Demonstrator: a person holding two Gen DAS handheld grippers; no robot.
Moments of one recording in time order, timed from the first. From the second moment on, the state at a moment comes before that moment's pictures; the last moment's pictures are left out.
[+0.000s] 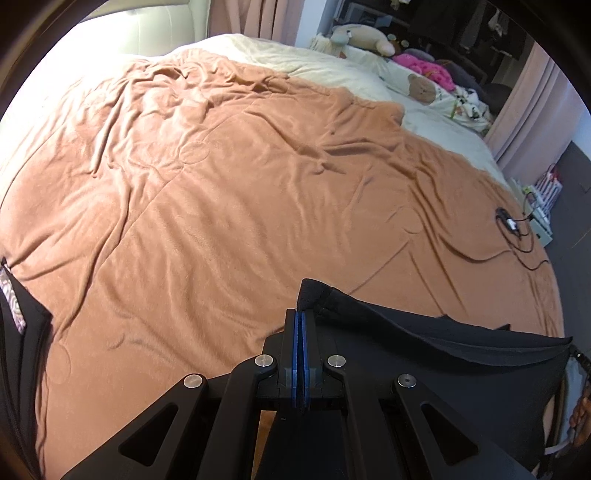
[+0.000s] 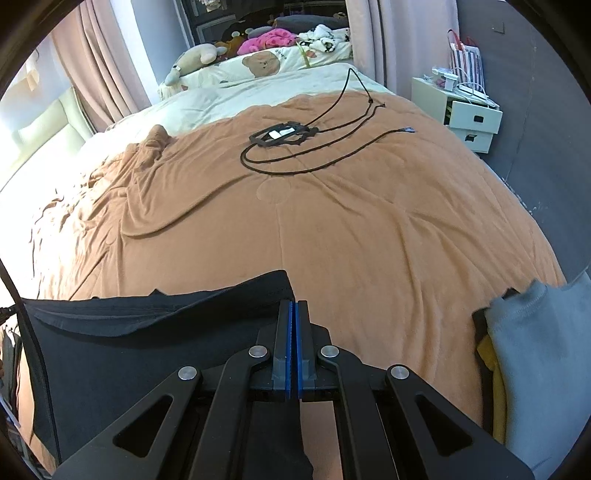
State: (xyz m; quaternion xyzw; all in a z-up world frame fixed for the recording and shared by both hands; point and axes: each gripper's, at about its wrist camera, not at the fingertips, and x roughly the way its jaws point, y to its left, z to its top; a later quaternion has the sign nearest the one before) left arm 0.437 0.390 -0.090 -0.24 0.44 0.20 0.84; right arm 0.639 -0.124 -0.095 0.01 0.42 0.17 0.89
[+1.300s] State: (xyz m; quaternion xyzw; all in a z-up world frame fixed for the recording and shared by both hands) left arm 0.467 0.410 -0.144 -0.24 0.50 0.23 0.80; right arm 0.713 -0.101 -0.160 0.00 0.51 0.13 0.85
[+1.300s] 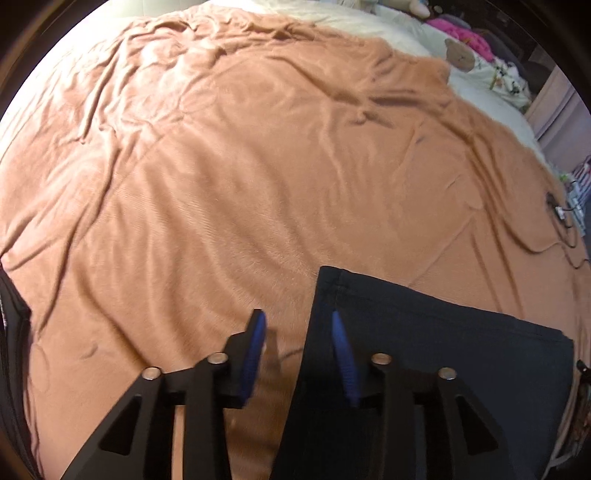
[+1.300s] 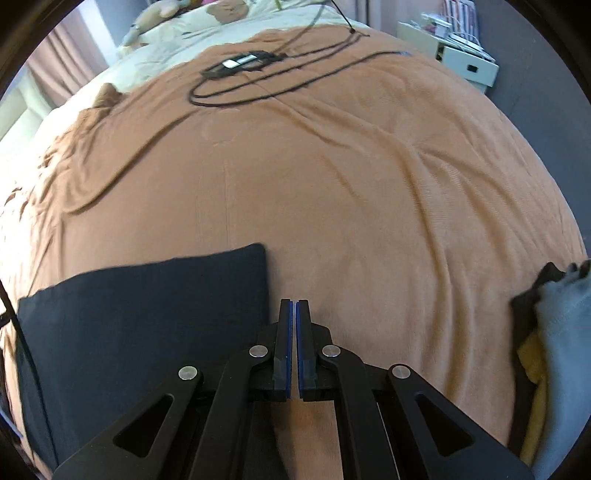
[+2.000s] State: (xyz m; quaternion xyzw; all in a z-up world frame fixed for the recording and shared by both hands) left arm 0.348 0.341 -0.047 -0.27 0.43 0.20 0.84; right arm 0.572 -0.159 -0.075 0.02 0.47 0.17 0.87
